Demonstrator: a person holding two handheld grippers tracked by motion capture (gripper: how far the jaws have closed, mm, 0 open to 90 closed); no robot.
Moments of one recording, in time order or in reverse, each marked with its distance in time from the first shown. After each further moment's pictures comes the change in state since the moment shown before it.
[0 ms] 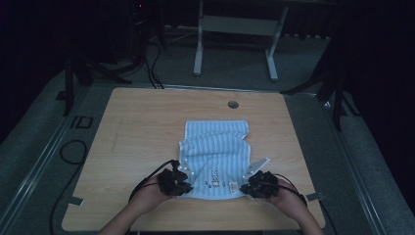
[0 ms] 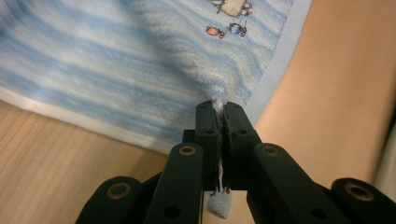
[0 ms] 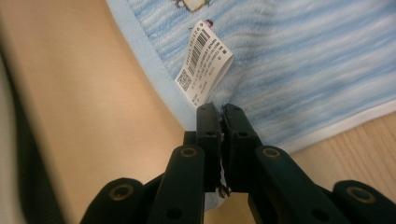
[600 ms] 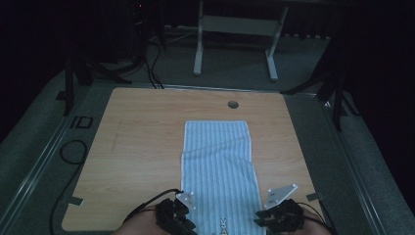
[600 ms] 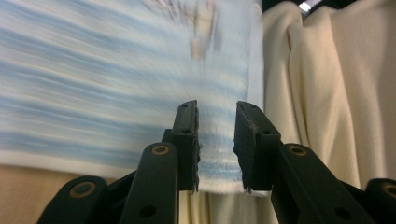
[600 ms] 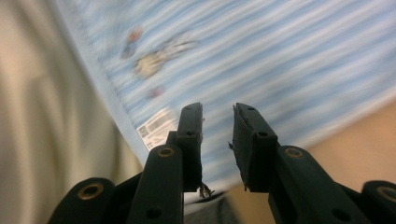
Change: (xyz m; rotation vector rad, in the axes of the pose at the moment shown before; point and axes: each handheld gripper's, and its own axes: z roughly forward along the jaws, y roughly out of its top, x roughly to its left) left arm -0.061 -0.019 -0.014 0.073 -0.339 0.064; right arm 0.060 -0.050 -0.056 -0.040 0.091 0.031
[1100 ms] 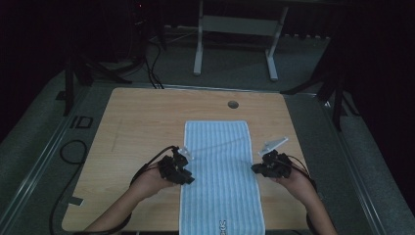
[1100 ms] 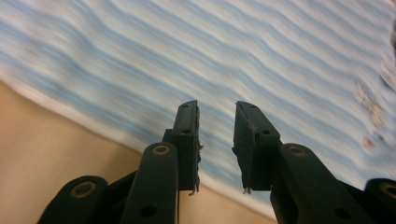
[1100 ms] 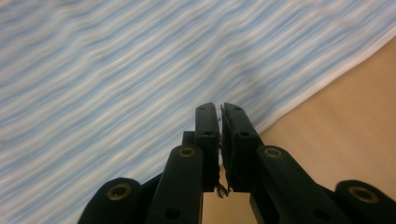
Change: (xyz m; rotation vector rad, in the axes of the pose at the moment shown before) left arm 0.102 0.043 -0.030 -0.065 0.345 -0.117; right arm -0.117 0.058 0.015 -0.038 -0.182 0.097
